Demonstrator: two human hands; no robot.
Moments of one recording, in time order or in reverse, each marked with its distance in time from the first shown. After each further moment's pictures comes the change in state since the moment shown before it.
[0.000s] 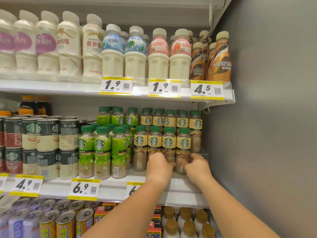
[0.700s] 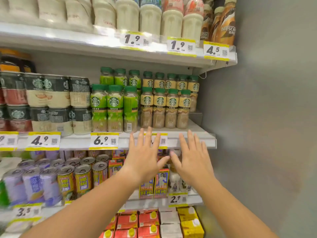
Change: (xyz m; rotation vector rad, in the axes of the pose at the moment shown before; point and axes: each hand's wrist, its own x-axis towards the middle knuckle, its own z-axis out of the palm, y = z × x) left_hand -0.091 -0.136 -0.063 0.645 -0.085 0.647; right_hand -0.183 0.003 0.043 -0.888 0.106 -0.317
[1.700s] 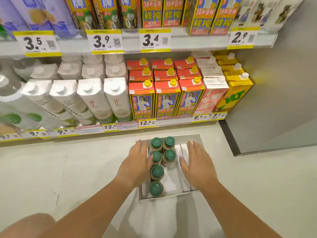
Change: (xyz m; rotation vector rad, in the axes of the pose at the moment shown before) left_hand -0.434 -0.062 0.274 -0.527 -0.753 -0.260; right_hand -0.409 -0.126 0.278 0.172 -0.740 0.243
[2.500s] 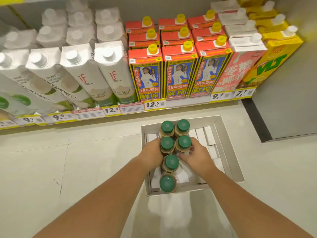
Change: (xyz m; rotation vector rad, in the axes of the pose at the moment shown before) left_hand 0.058 -0.024 0.072 -0.370 -0.251 -0.201; right_hand 0.037 -0.005 0.093 0.855 -0.184 0.189
